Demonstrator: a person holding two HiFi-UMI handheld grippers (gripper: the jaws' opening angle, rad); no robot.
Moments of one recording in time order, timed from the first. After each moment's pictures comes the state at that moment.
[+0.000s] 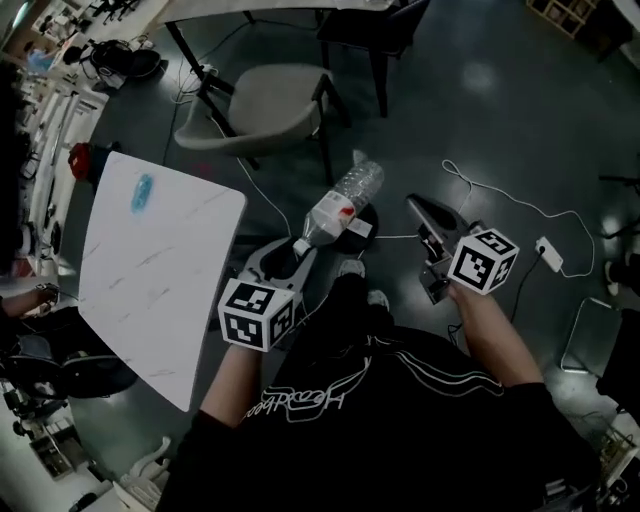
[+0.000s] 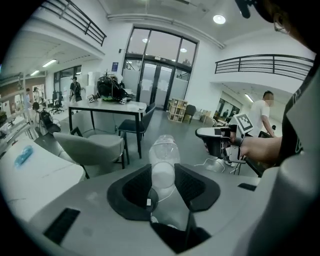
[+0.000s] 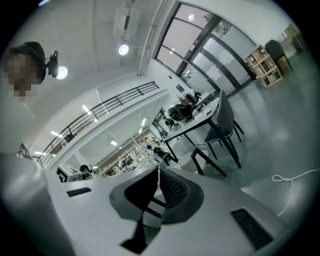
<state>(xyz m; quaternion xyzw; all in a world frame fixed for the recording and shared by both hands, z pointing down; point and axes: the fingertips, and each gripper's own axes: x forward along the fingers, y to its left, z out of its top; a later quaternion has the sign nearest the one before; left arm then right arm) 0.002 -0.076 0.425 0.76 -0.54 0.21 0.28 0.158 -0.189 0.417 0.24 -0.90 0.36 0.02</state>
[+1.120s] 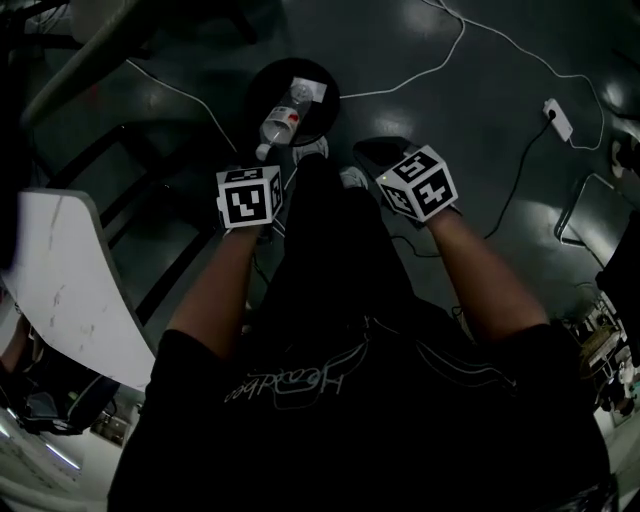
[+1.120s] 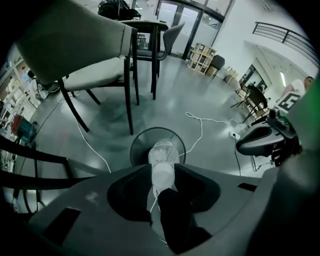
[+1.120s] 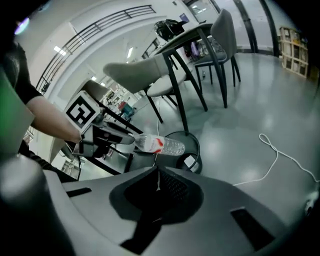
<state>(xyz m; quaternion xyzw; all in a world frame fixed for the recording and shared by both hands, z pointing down) -0.023 -0.117 0.842 0.63 -0.49 0.38 0.46 0.137 -0.126 0.815 0.17 -0.83 0.37 0.39</state>
